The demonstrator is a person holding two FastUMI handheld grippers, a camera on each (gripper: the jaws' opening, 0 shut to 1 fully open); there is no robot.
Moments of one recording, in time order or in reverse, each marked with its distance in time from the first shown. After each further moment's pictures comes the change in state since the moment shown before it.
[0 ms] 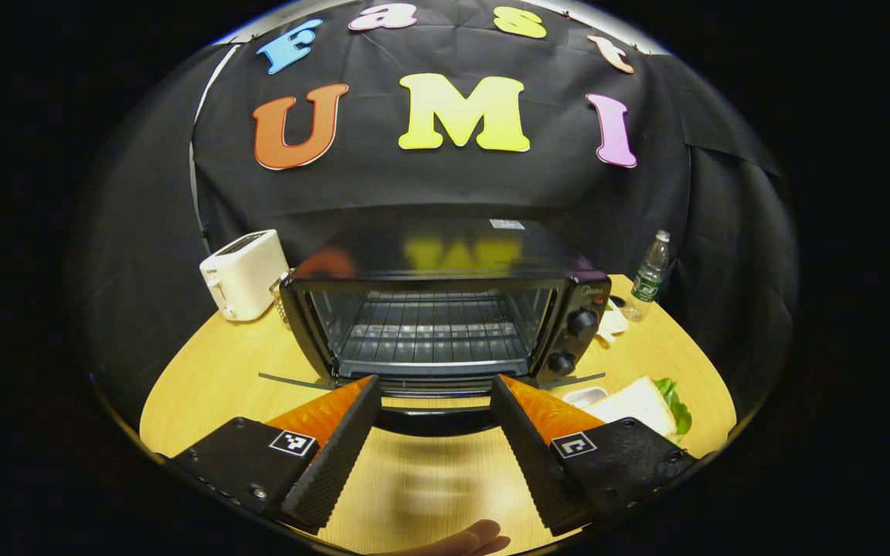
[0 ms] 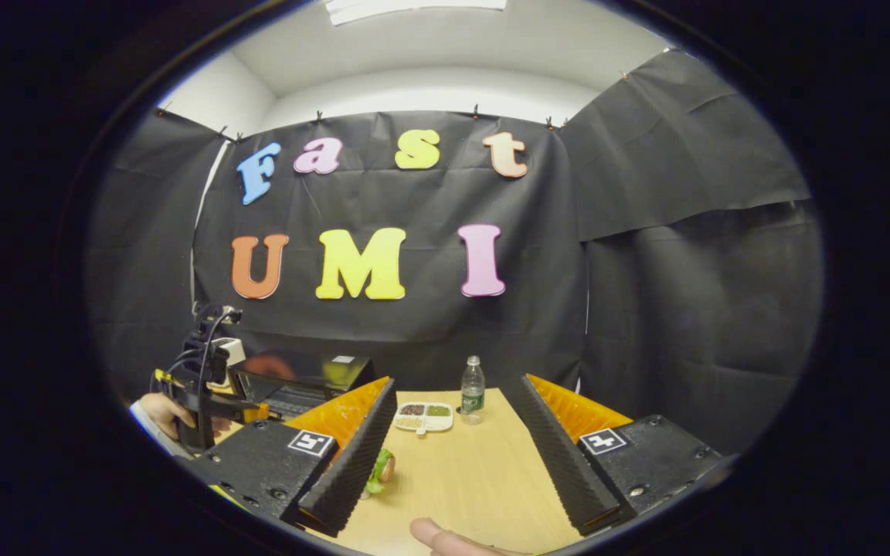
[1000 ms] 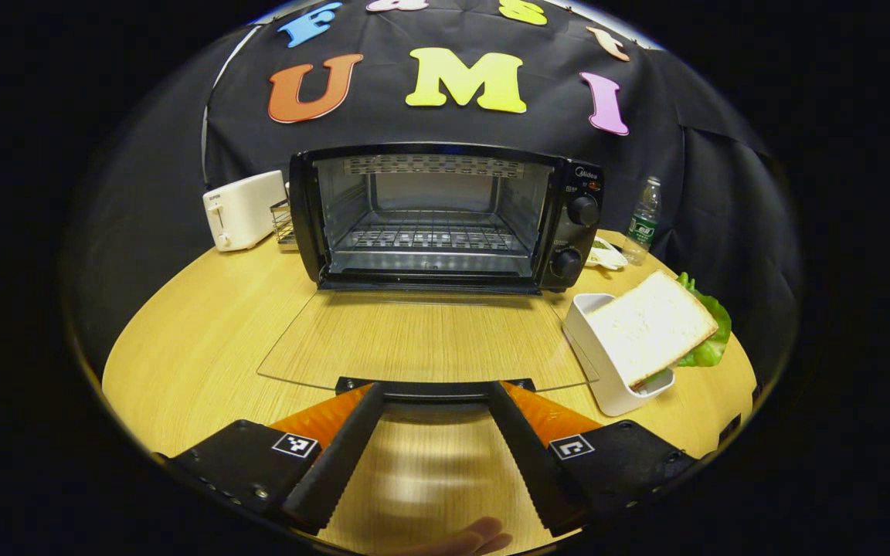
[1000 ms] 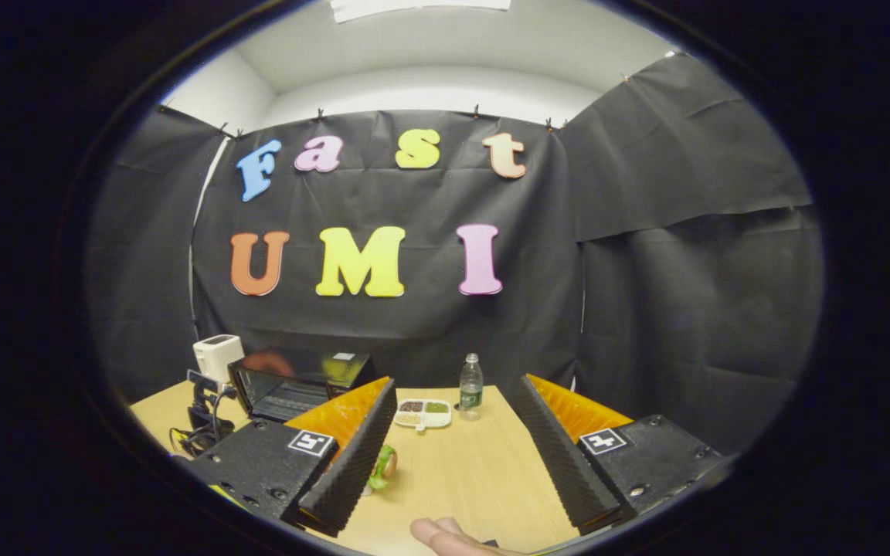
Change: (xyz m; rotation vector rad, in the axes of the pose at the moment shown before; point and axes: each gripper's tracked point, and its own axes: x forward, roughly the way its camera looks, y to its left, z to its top) left arm -0.012 -0.004 -0.116 -0.045 0.077 -0.019; right arm -0.011 0.009 0.003 -0.019 0.008 -0.014
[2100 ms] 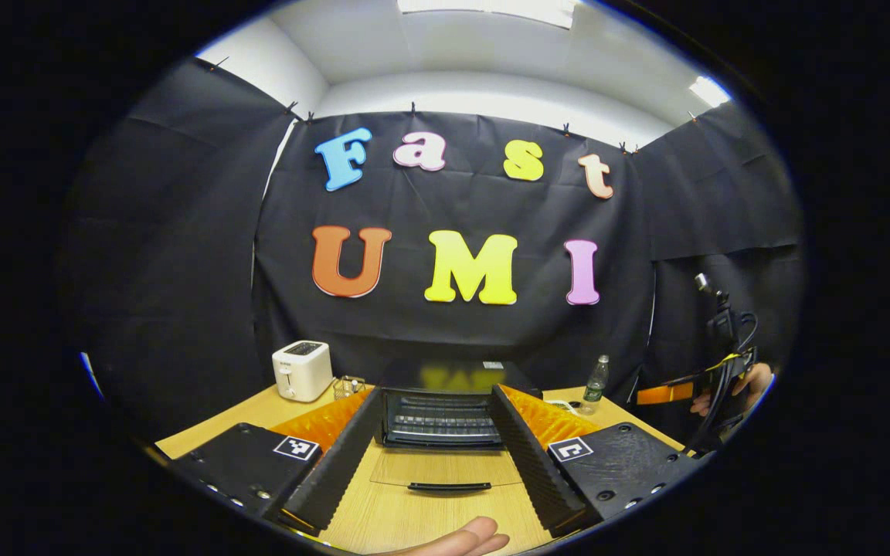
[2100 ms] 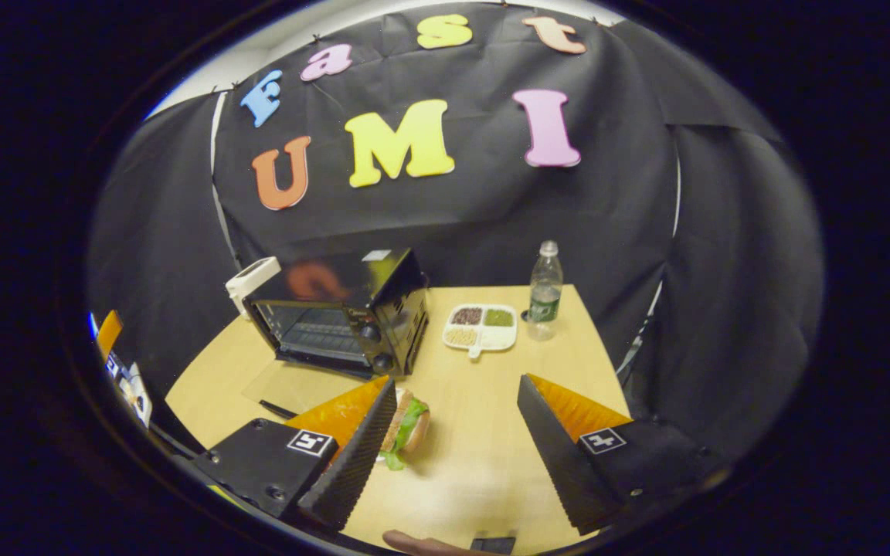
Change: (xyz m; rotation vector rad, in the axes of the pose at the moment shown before) left arm -0.247 0.028 0.196 0.002 -0.629 0.010; right arm 0.142 0.046 -0.125 0.075 0.567 0.311
